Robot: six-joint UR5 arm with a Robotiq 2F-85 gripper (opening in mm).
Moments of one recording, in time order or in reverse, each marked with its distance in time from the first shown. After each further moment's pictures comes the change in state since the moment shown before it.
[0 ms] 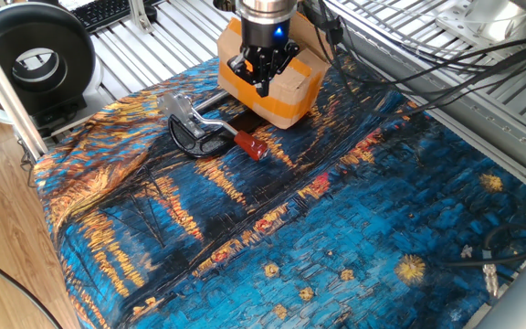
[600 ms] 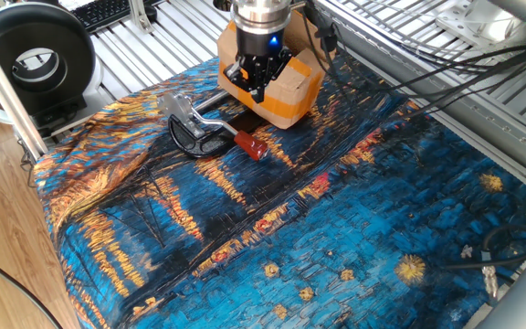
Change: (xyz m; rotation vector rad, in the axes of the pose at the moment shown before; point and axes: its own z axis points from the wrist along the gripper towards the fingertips) arm 0.001 0.013 0.013 -0.009 -0.003 -0.066
